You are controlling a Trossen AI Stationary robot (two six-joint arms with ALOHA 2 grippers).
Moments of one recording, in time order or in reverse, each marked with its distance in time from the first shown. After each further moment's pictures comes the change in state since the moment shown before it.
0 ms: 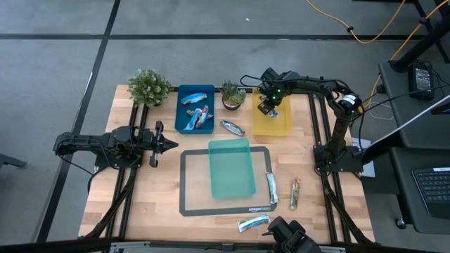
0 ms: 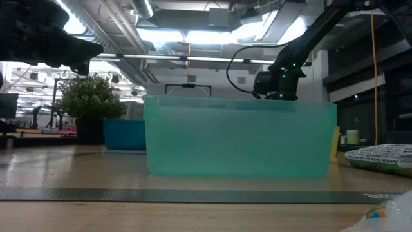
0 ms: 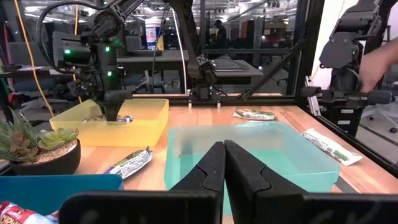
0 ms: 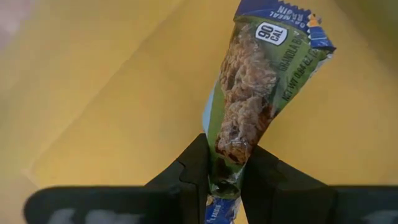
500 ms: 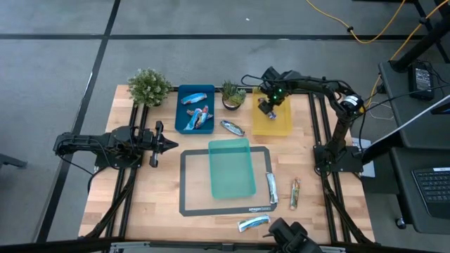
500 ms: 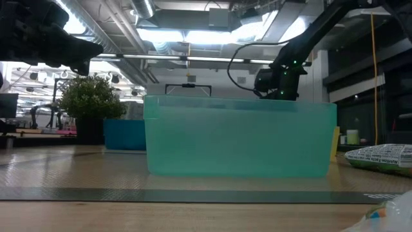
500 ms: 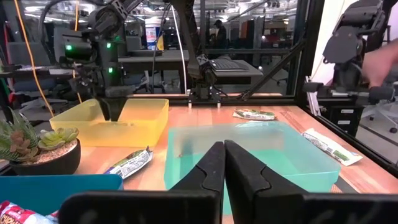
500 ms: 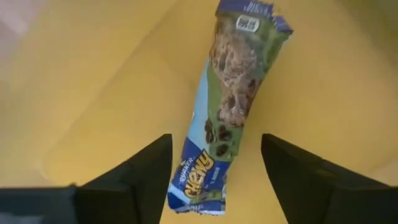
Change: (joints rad) left arm 0.000 0.000 0.000 0.000 0.000 0.000; right arm 0.000 -0.027 0.000 -0.030 0.001 0.032
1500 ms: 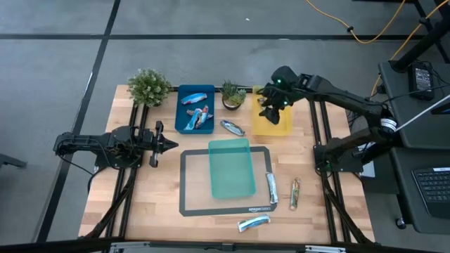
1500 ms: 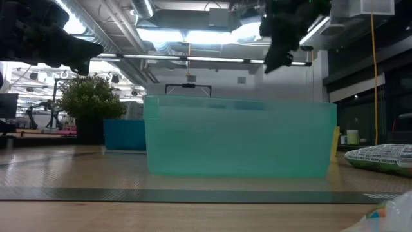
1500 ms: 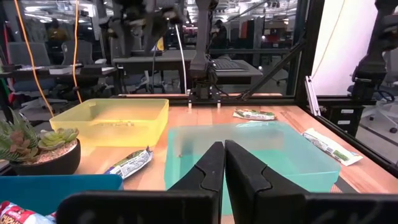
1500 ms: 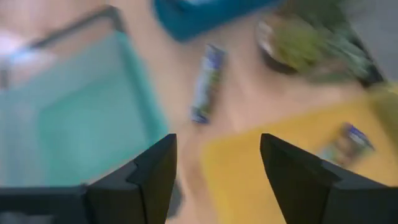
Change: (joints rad) left arm 0.000 0.000 0.000 0.000 0.000 0.000; right arm 0.285 -0.467 0.037 -0.065 -0.176 -0.111
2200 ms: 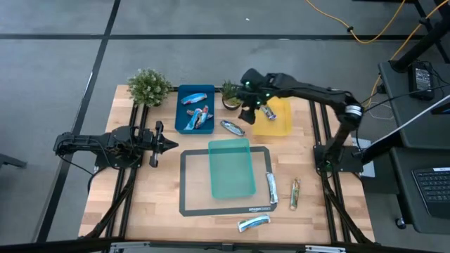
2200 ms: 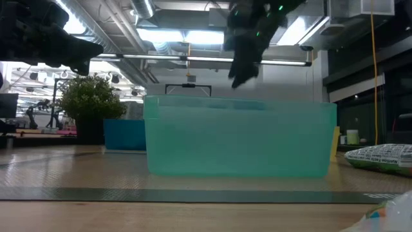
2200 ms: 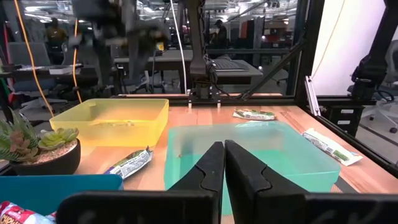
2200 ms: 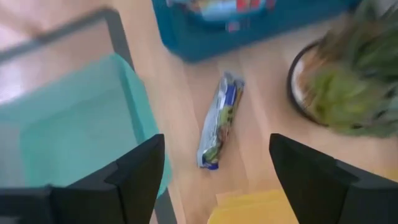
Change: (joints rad) left arm 0.000 0.000 0.000 0.000 0.000 0.000; right arm 0.088 0.380 0.290 -0.014 0.039 0.005
